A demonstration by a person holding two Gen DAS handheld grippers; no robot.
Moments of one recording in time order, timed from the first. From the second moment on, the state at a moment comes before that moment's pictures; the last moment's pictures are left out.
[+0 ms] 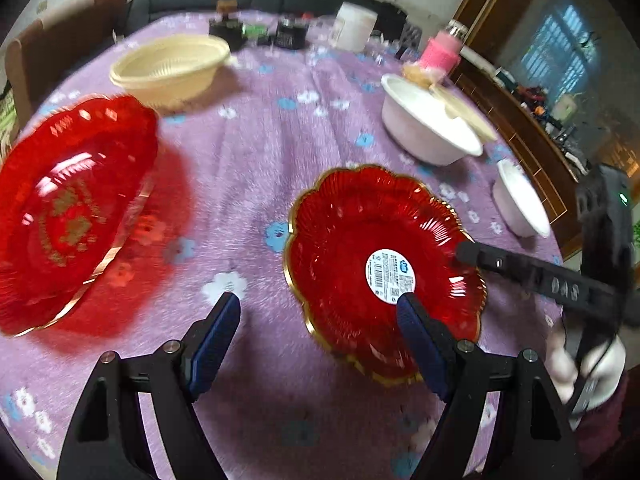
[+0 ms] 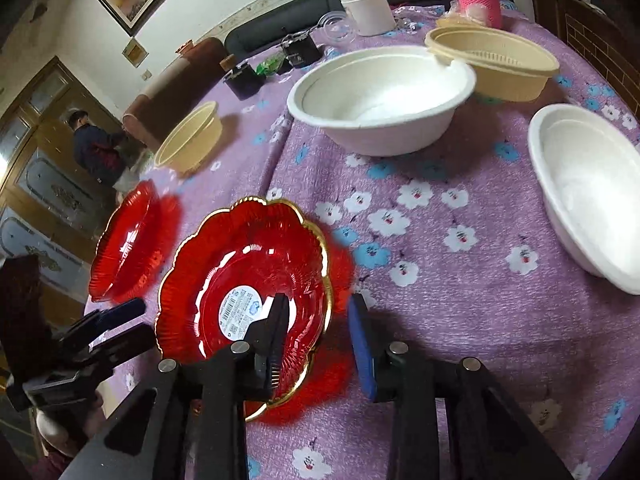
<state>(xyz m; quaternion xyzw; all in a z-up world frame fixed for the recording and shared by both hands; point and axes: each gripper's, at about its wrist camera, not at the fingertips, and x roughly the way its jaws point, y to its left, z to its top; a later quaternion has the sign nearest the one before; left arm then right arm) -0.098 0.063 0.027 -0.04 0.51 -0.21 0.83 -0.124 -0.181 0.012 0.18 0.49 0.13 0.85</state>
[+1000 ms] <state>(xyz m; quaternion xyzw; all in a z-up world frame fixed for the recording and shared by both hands) -0.077 0.185 0.095 -0.08 0.42 -0.06 0.90 -0.077 -0.042 0.077 0.13 0.40 0.20 0.89</state>
